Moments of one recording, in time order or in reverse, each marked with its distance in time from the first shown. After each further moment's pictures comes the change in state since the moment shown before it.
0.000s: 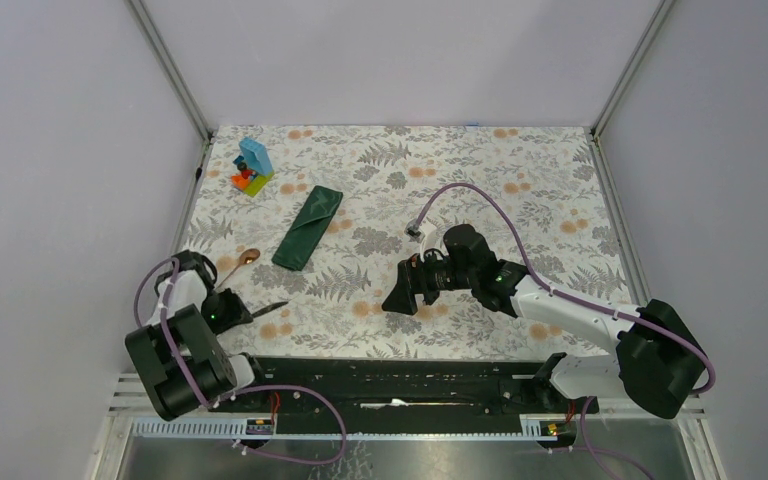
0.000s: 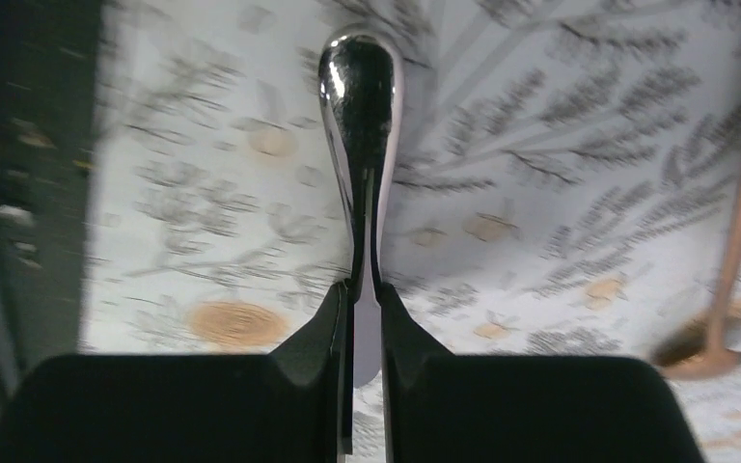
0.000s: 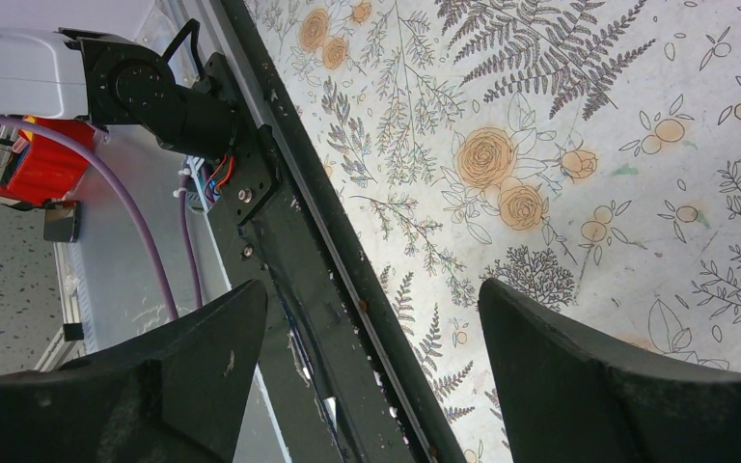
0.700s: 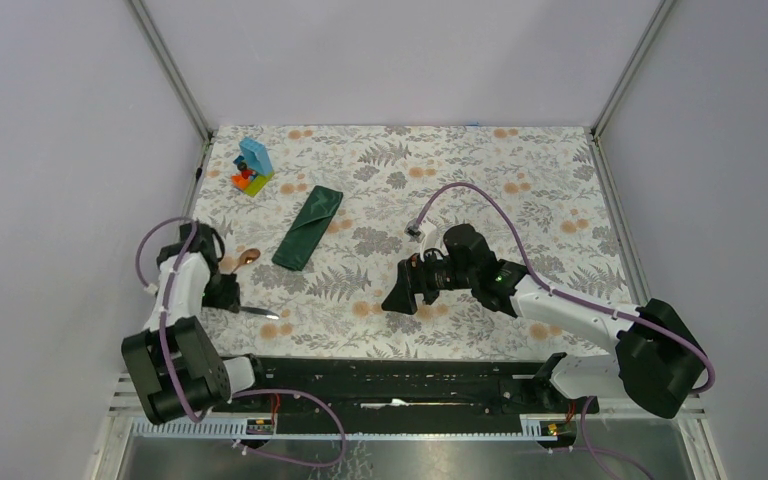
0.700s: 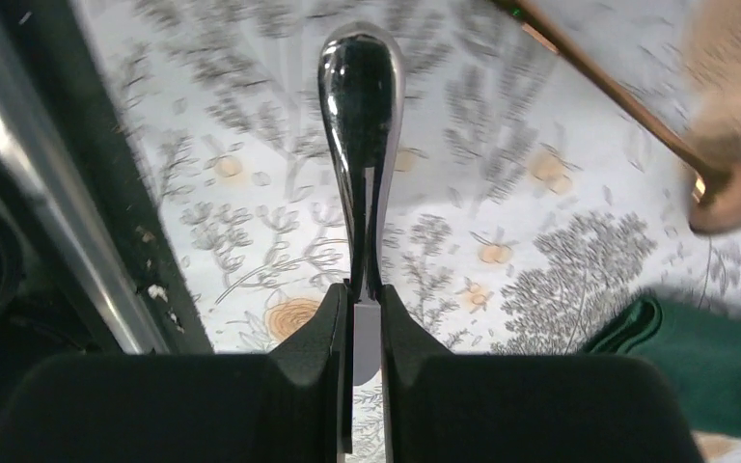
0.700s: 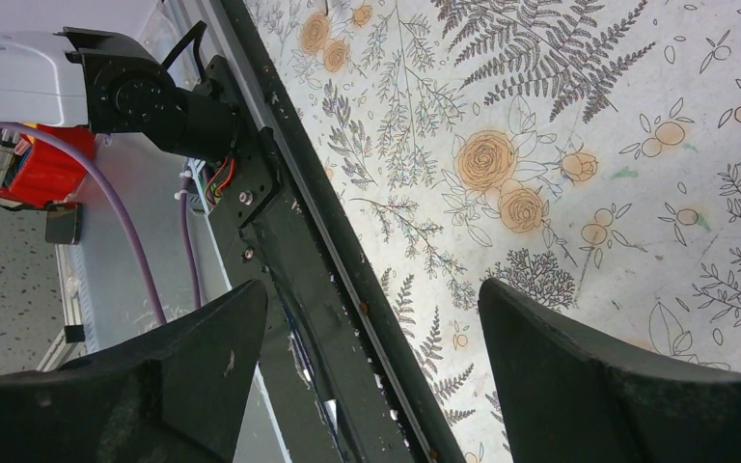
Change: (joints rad) left arm -0.129 -0.095 0.147 -0.179 -0.235 0.374; right arm 0.000 0.002 0.000 0.008 0.000 0.003
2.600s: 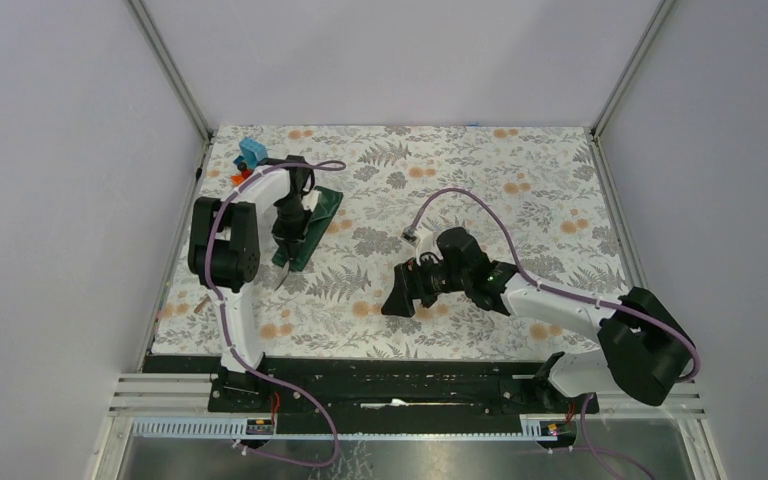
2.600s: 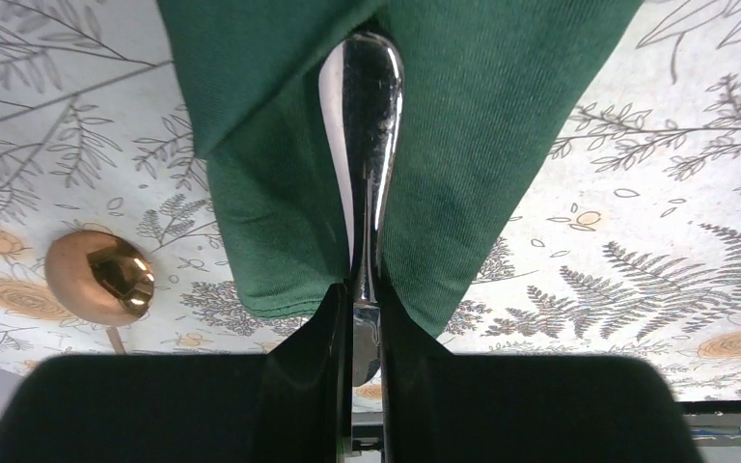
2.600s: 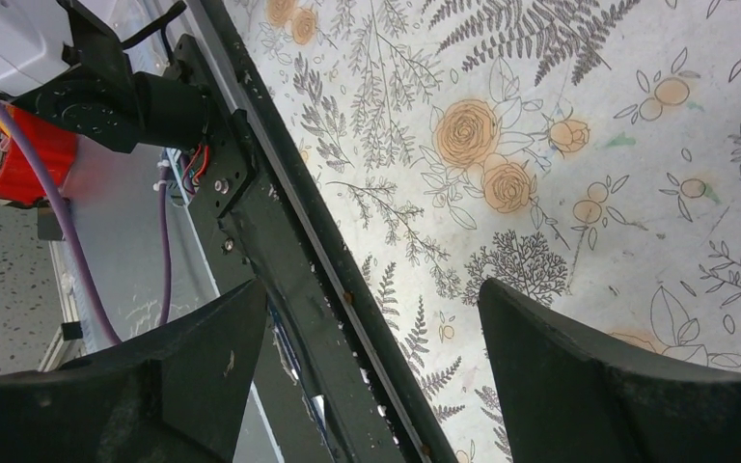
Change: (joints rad) left arm -0.537 0.852 0.766 -0.084 0.163 1.289; right arm 0.000 0.067 -0.015 0.019 -0.003 0.009
